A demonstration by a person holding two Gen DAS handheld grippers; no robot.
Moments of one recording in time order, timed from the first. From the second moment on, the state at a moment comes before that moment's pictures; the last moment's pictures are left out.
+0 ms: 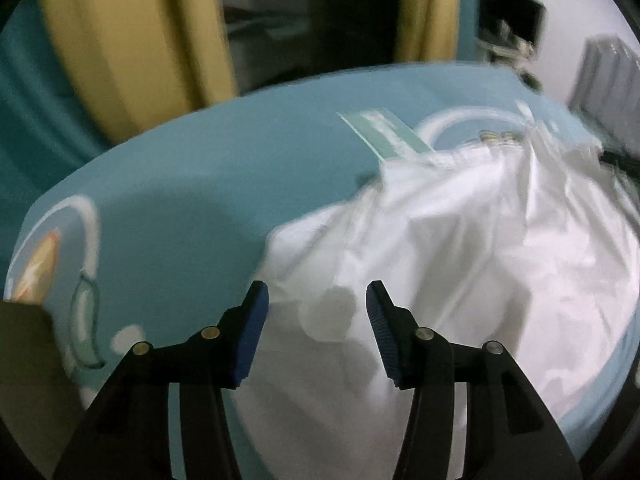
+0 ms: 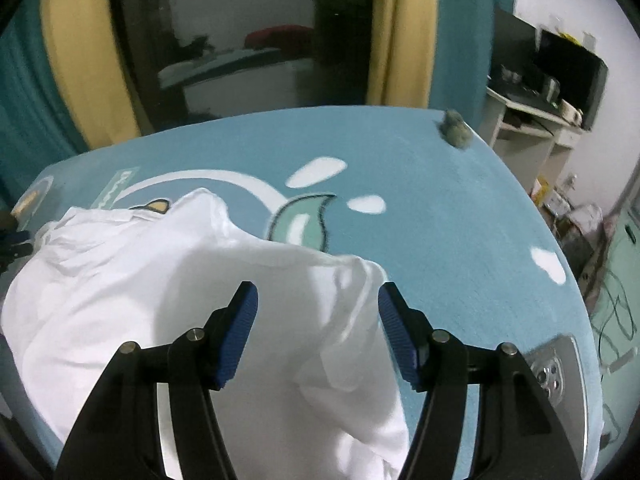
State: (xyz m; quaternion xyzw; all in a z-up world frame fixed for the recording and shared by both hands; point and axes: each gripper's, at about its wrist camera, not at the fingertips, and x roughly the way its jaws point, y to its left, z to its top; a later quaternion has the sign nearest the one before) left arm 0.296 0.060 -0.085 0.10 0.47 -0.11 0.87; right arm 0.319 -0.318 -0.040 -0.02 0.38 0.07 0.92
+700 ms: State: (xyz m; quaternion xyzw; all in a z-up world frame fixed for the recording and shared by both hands) left arm 0.349 0.074 -0.046 0.08 0.41 -0.01 0.91; right arm 0.378 -0.299 -0.052 -0.07 0.42 0.03 0.91
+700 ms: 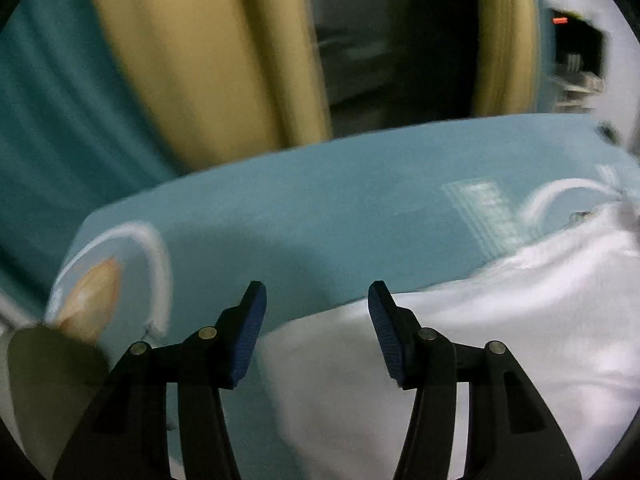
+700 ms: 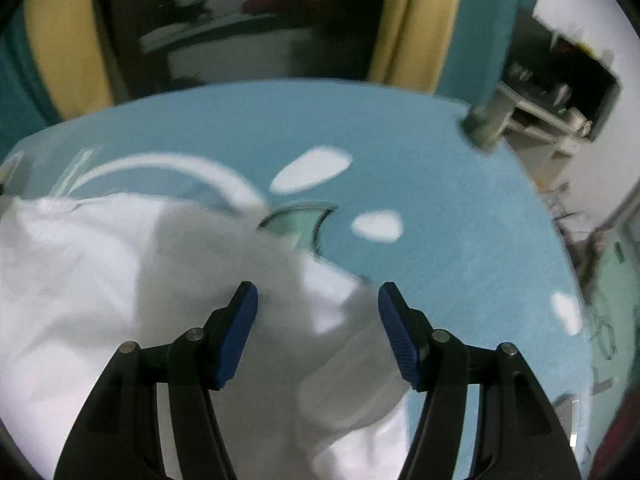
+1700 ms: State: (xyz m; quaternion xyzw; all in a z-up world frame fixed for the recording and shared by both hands) left arm 0.288 0.106 -0.080 -0.02 0.45 0.01 0.89; right arm 0.315 -0.297 -0.020 -0.08 0.37 0.04 0.93
